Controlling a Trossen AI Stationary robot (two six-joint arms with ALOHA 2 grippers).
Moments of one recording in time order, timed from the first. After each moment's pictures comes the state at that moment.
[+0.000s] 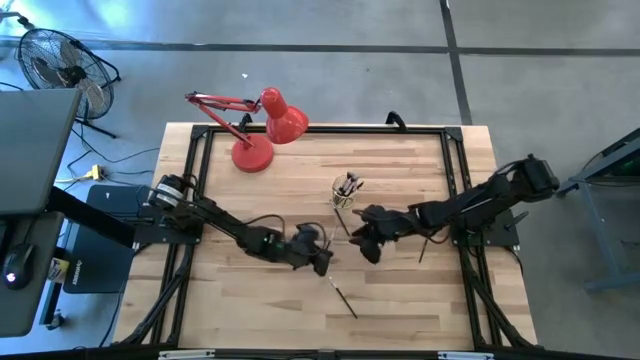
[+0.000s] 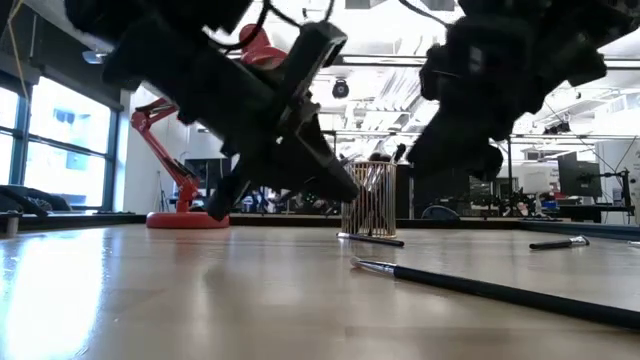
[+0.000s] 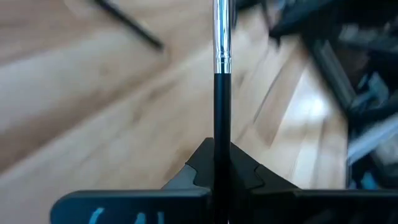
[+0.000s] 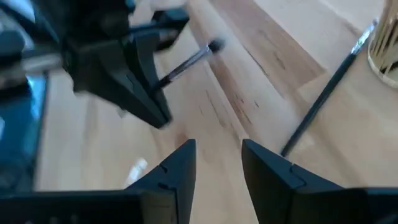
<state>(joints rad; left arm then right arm) -0.34 1.88 0.92 0.41 -0.39 -1.16 0.19 1.46 0.58 0.27 0.10 0.74</state>
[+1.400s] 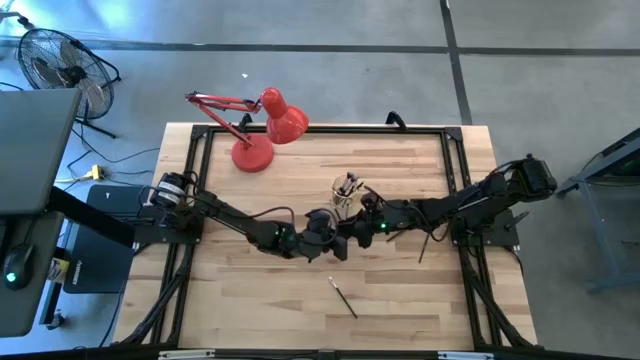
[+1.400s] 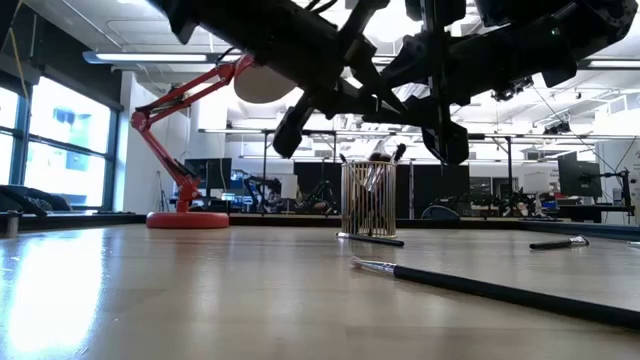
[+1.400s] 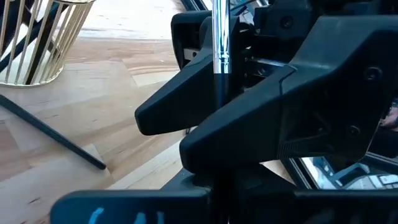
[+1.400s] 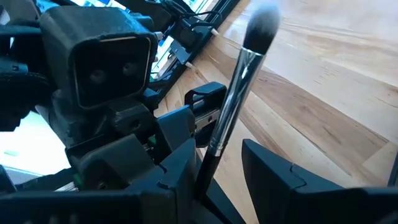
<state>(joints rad) -0.30 1.88 1.14 0.35 -0.59 -1.12 0.14 1.49 0.58 0.60 0.15 0.95</state>
